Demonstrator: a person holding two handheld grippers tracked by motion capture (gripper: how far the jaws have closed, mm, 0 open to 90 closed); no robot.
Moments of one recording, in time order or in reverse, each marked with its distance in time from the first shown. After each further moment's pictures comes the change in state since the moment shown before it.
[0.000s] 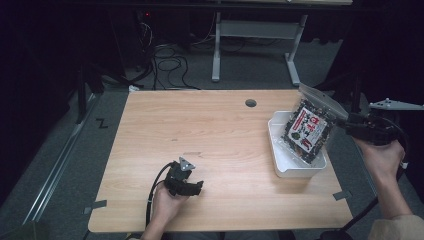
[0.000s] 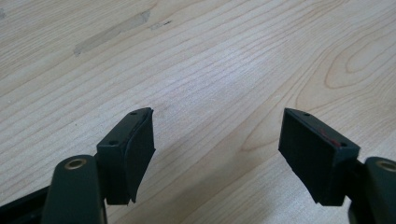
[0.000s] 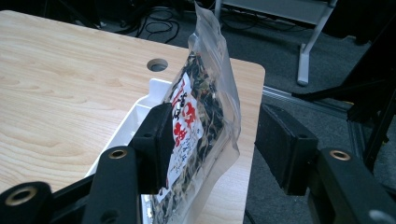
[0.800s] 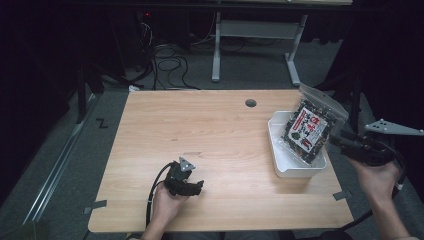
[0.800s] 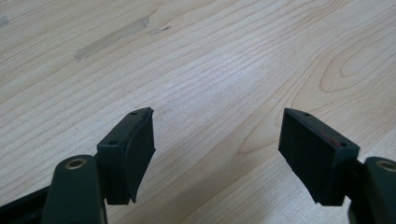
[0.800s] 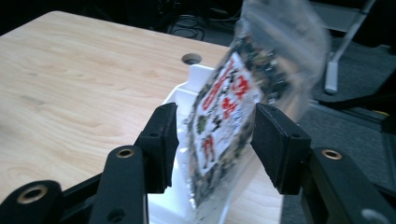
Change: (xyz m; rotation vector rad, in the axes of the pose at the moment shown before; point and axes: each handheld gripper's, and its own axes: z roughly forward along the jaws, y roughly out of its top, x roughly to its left) left arm -0.002 0.001 -0.002 -0.014 0.000 0.007; right arm 0.031 -0.040 -0.014 -0.050 0.105 -0.020
